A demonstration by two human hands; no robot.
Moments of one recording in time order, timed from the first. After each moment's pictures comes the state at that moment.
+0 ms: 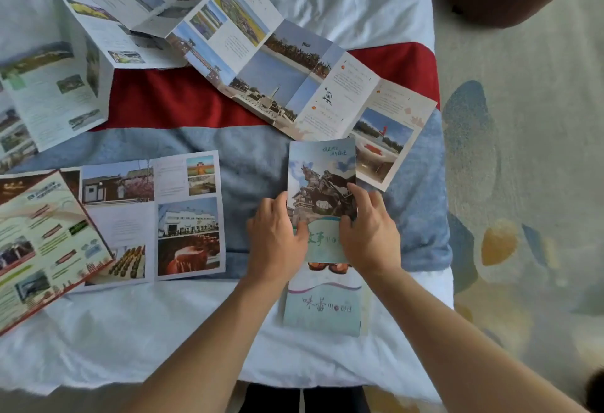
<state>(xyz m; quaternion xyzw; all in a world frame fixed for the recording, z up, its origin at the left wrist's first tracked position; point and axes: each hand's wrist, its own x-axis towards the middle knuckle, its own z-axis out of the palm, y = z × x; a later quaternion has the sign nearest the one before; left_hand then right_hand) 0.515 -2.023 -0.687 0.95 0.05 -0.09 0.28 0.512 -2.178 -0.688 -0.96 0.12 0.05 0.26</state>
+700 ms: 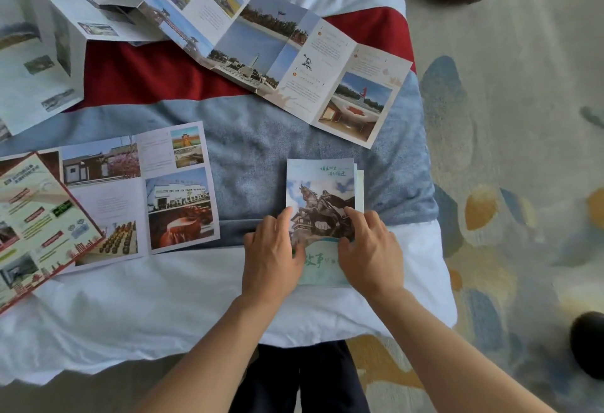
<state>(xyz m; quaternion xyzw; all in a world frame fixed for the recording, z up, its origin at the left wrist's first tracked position) 0.423 -2.006 -0.702 0.97 -0.06 -0.13 0.22 0.403 -2.175 -0.698 -0.98 0.10 0.03 0.18</state>
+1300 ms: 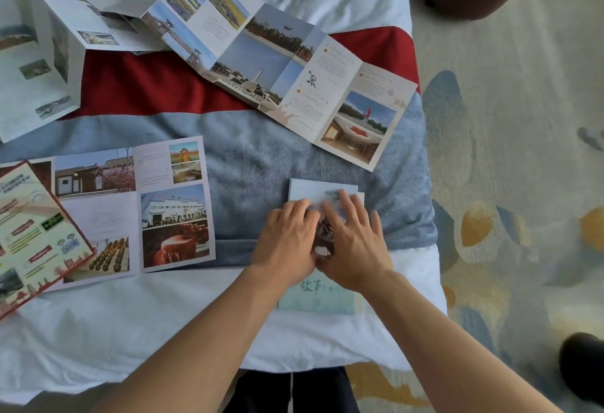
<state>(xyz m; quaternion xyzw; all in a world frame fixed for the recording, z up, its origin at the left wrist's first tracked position) 0.489 -2.028 -0.697 0.95 -0.25 -0.16 0.13 0.460 -2.178 -0.699 -0.97 -0.01 0.22 0.11</state>
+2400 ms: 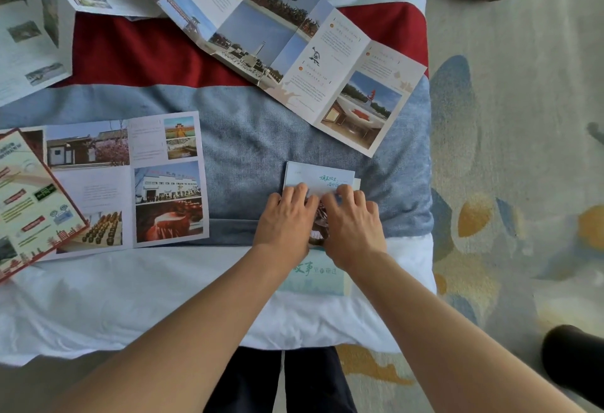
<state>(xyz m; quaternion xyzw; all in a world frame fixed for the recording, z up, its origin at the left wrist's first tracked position) 0.487 -2.044 -0.698 0.95 -0.23 -0.19 0.02 0.470 -2.176 -0.689 -0.97 -0.03 0.23 0.02</state>
